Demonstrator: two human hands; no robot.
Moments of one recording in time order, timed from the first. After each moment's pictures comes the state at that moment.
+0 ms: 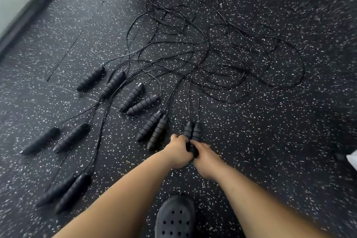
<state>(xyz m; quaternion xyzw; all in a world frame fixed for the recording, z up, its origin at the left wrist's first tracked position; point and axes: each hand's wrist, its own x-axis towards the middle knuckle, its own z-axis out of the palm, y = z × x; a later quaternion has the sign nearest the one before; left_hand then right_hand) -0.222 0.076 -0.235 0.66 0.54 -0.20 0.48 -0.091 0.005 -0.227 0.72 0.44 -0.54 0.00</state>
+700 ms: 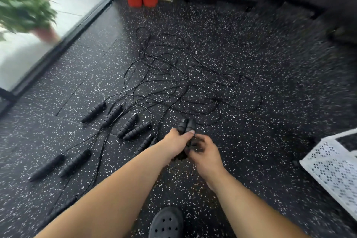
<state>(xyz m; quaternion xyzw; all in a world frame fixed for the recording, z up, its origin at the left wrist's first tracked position) -0.170 0.091 -0.080 0.54 0.62 -0.01 0.57 -0.071 -0.016 -0.094 0.71 0.23 -0.50 -0.43</state>
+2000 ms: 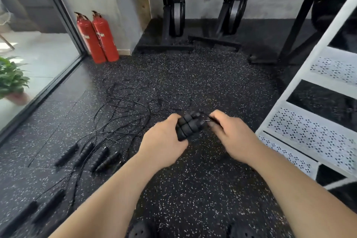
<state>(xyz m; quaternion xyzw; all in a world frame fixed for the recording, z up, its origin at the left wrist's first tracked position) -0.100 -0.066 0.163 0.88 0.40 0.10 0.25 0.091 -0.189 0.158 0.78 0.56 -0.15 -0.25</state>
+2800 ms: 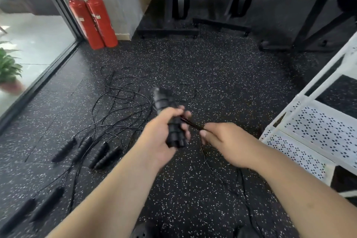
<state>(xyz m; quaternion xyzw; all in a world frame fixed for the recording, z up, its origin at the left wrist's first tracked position) -0.070 -0.017 0.136 0.26 0.39 0.23 0.85 0.095 -0.137 0.130 0.76 0.57 -0.28 -0.14</state>
